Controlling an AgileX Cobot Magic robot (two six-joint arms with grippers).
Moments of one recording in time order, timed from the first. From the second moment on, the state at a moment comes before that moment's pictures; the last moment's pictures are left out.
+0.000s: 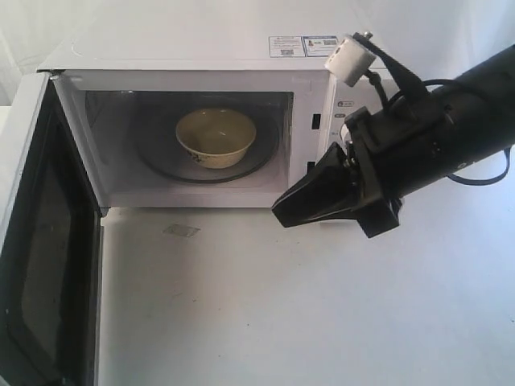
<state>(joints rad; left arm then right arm) -0.01 0.00 0.02 -0.15 0.40 0.13 0.18 1.41 -1.04 1.01 1.20 -1.27</state>
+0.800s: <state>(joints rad) -0.01 0.00 0.02 -0.15 0.40 0.13 0.63 1.58 -1.04 0.75 0.72 -1.35</state>
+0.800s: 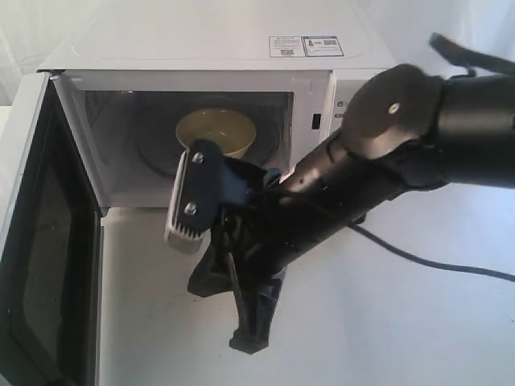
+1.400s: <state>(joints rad) -0.01 0.00 0.02 -0.15 0.40 0.13 0.81 1.79 -1.28 -0.84 0.54 -0.19</state>
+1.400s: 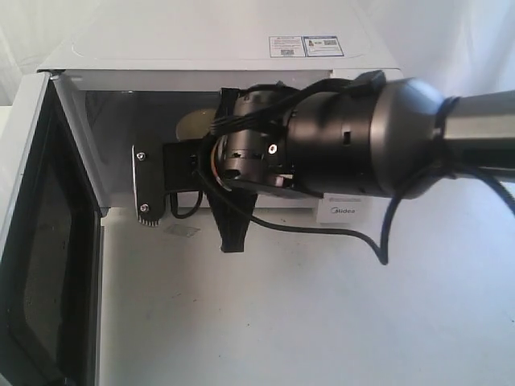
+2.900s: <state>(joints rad) -0.01 0.00 0.02 -0.15 0.40 0.13 0.75 2.06 -1.39 -1.42 0.42 0.45</state>
